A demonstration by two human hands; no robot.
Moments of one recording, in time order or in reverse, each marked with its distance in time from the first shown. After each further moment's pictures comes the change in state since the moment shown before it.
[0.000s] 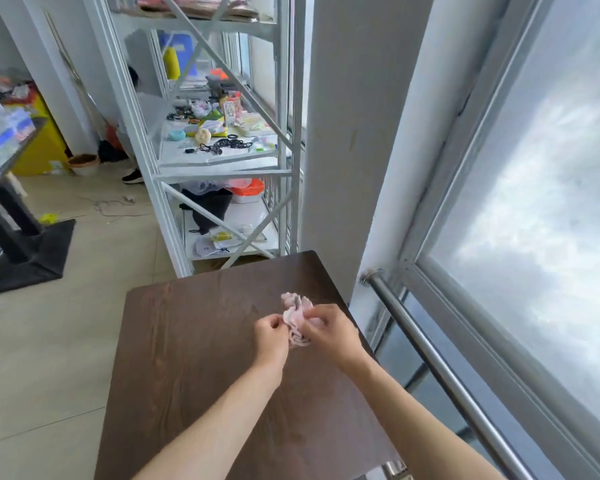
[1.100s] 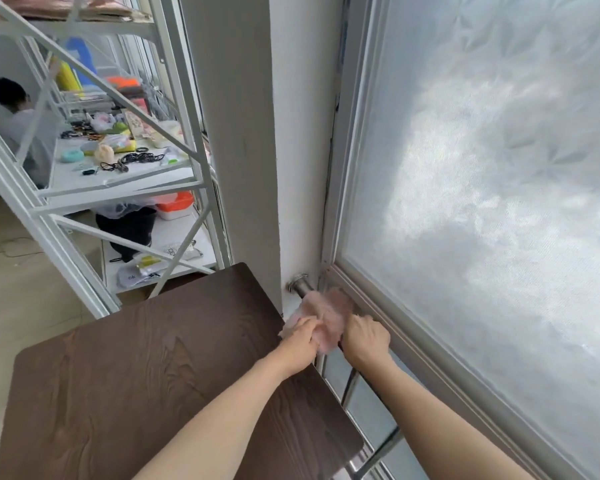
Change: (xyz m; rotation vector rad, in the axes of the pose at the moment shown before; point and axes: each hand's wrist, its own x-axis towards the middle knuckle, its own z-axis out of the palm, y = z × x) left_hand 0.018 -0.023 0.179 0.953 -0.741 0.424; right_hand -0.003 0.121 -0.132 -0.596 0.107 0.415
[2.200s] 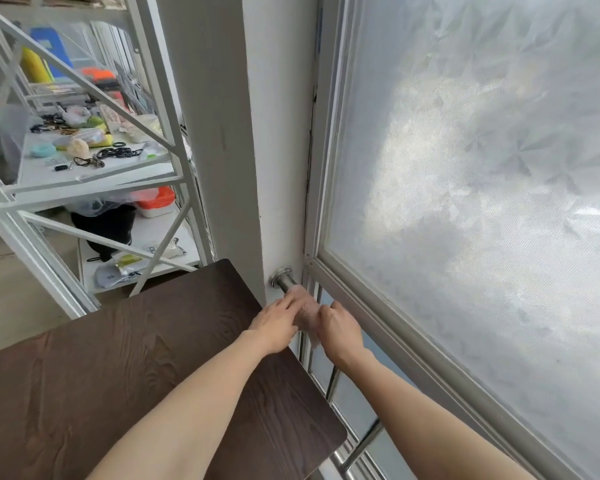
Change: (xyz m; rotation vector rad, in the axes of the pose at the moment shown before) left_hand 0.026 -0.006 -0.016 0.510 -0.019 0.113; right_hand -0.002 0.000 0.004 0.028 0.072 -0.181
